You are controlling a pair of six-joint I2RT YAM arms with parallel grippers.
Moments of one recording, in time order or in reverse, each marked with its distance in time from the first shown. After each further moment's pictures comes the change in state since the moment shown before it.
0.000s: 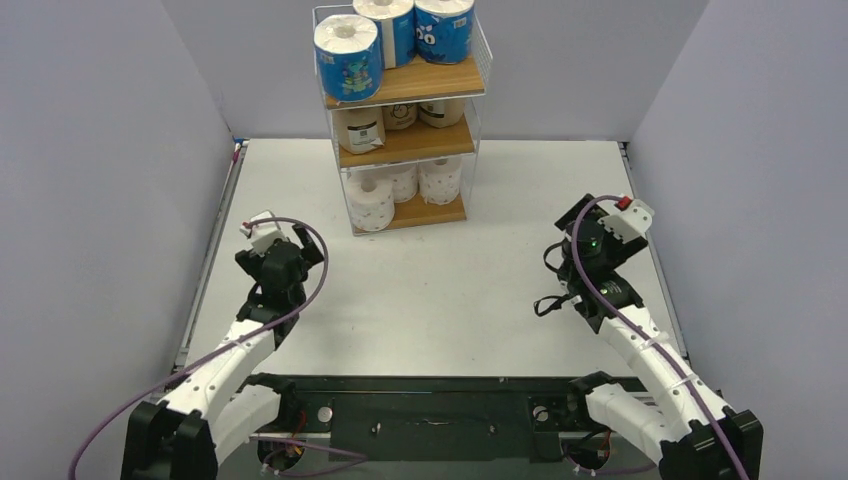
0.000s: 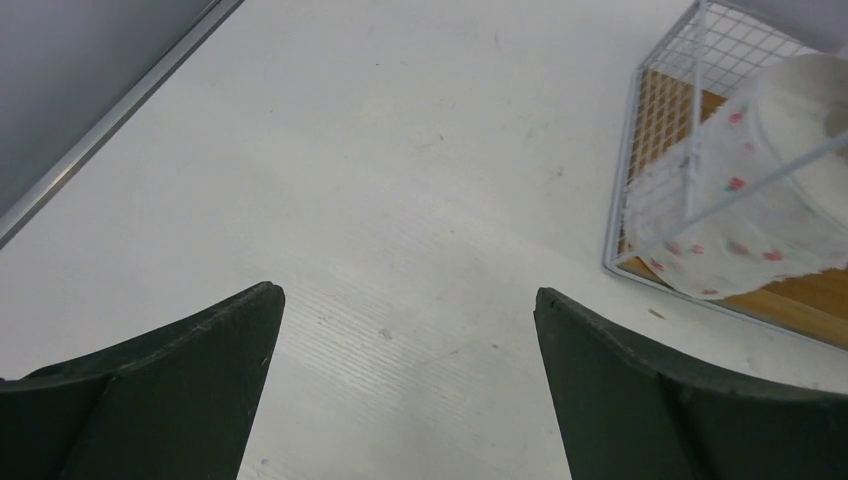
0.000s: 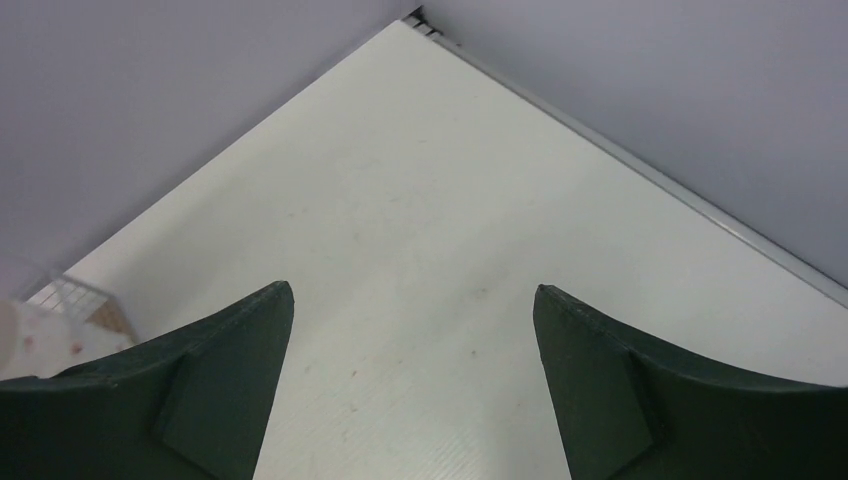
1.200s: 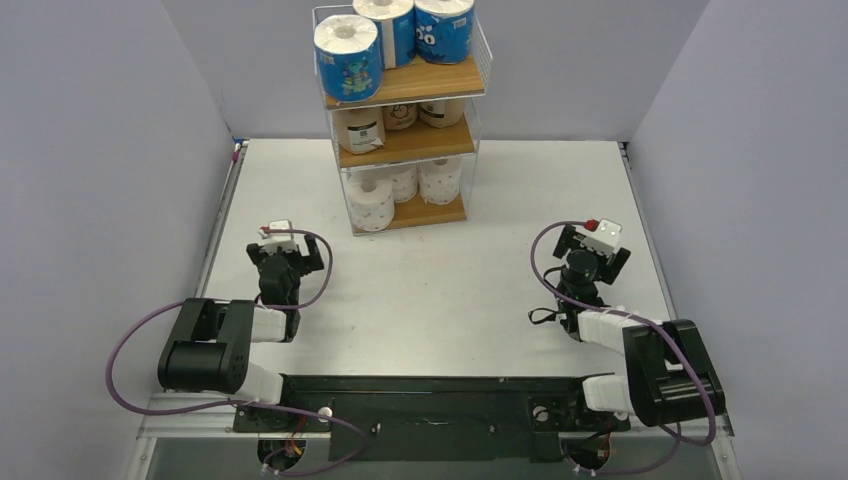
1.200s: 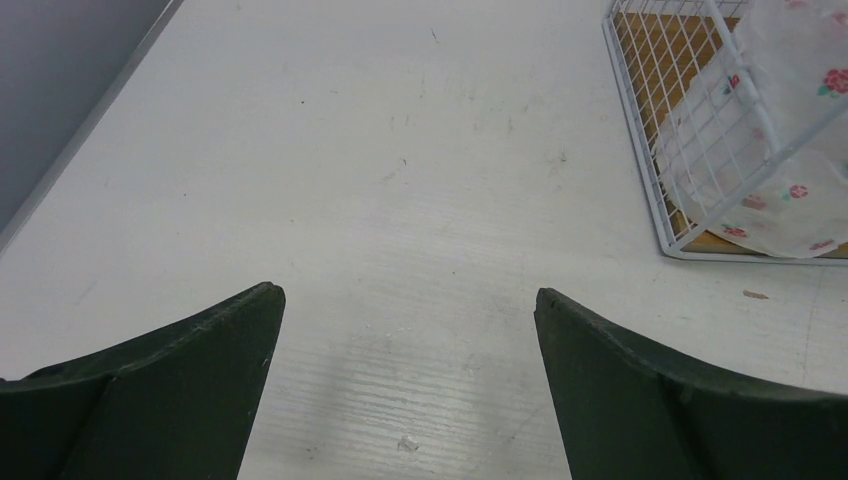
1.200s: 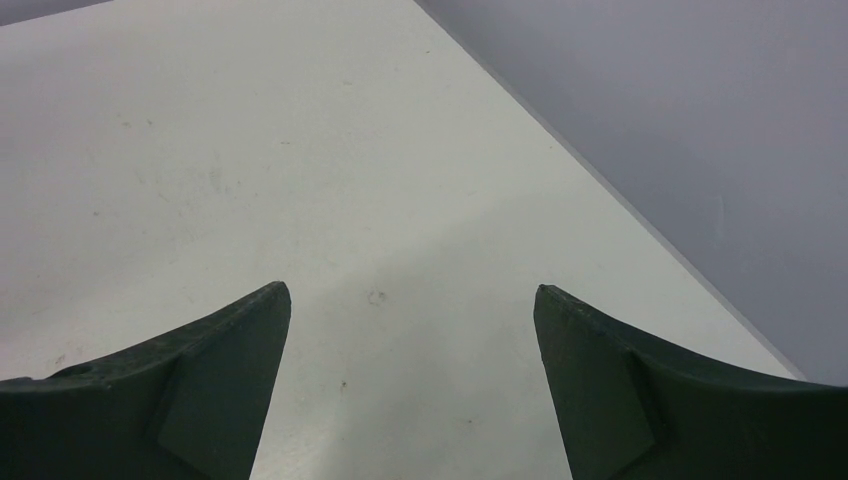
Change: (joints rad) left arm 0.261 0.593 -0.214 0.981 0.444 0.372; right arm -0.222 0.352 -0.446 0.948 -0.174 -0.491
